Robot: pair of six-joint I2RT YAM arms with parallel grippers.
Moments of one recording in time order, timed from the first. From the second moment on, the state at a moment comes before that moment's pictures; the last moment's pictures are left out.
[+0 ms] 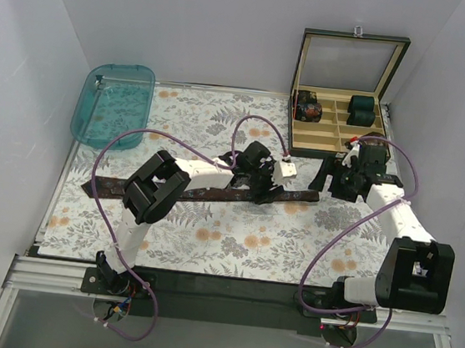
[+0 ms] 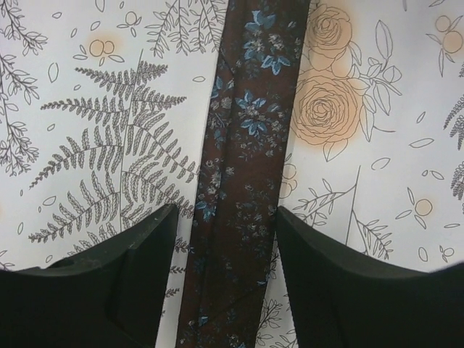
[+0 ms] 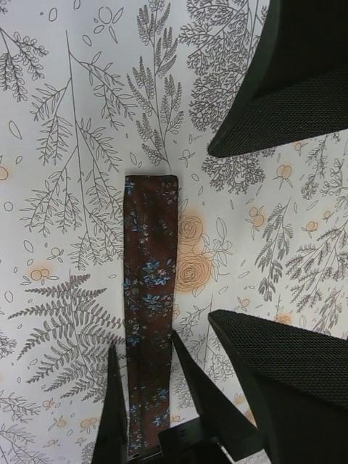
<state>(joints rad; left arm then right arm) -0.81 2.12 1.39 -0.06 0.37 0.38 0.01 1.35 0.90 -0.52 -0.34 0.20</state>
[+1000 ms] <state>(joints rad) -0.80 2.12 1.35 -0.01 0.45 0.41 -0.06 1.64 0.82 -0.24 -0.64 0.17</state>
